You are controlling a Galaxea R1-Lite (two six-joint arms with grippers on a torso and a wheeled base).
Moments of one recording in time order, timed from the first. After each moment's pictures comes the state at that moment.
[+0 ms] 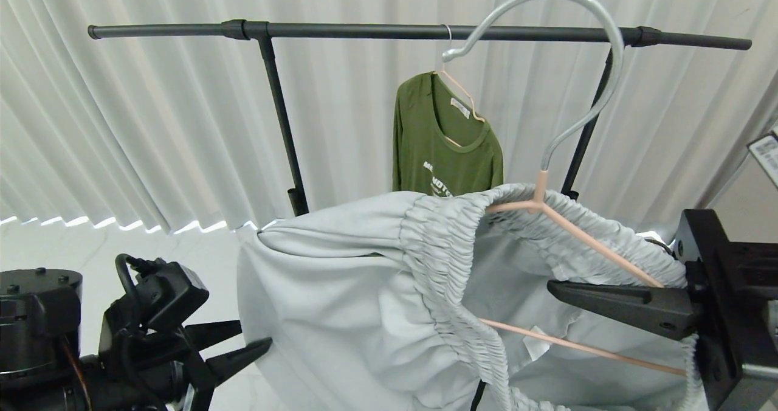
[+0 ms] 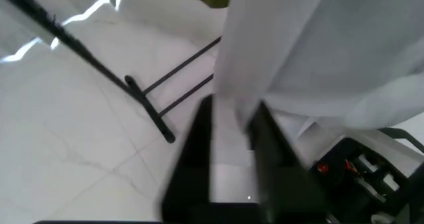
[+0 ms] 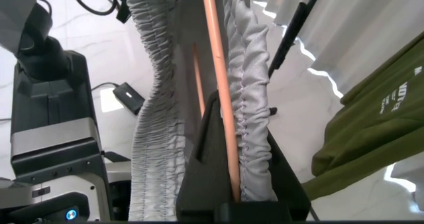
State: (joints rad) left arm -0.20 1.28 -0.30 -0.45 -0.41 0.37; right arm 0.90 1.20 -0.85 -0.10 0.31 -0.22
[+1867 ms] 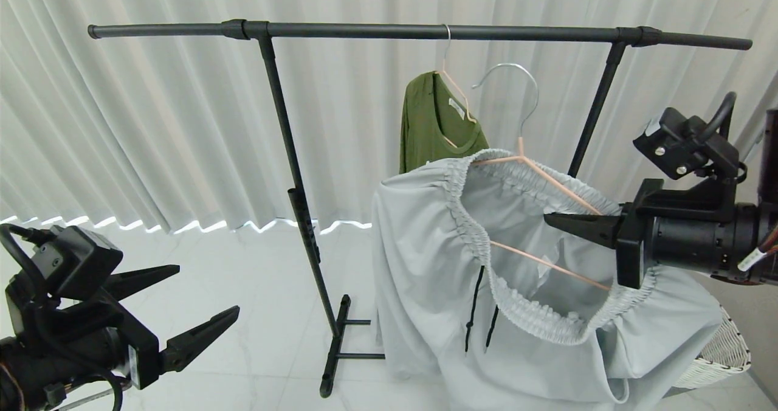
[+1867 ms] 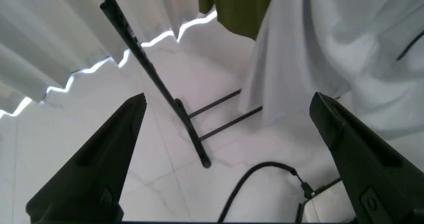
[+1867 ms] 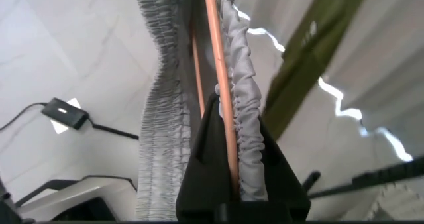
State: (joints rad) left arm 0.00 1.15 -0.32 -0.50 -0.43 0.36; right arm 0.56 1.38 -0.87 -0.22 0.30 -0.18
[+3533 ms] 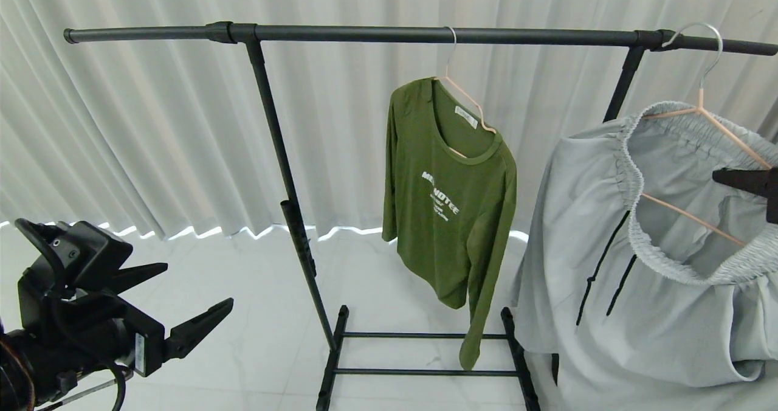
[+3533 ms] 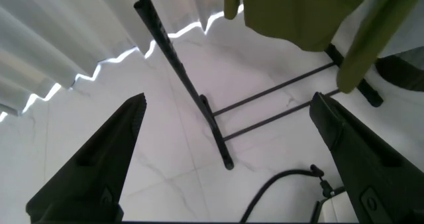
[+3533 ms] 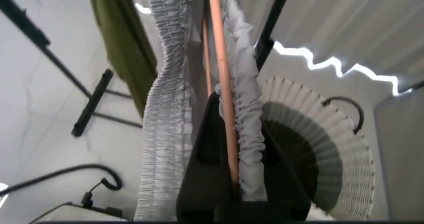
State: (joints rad) left arm -0.01 1.18 -0.33 -0.50 -0.30 0.37; right arm 0.04 1.24 -1.06 0.13 0.23 -0.12
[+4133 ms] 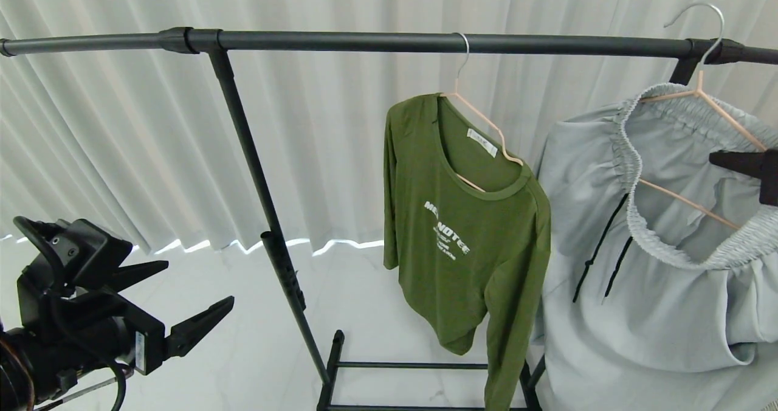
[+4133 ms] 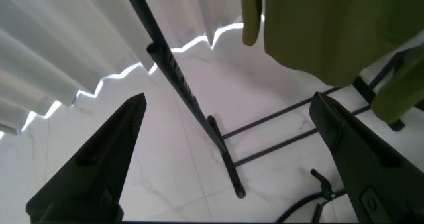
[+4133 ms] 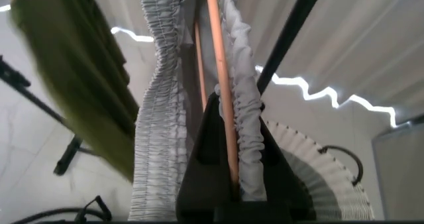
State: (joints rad) left arm -0.01 1.18 -0.33 -0.50 -0.31 0.37; right arm 0.04 1.27 -1.09 0.08 0.23 -0.11
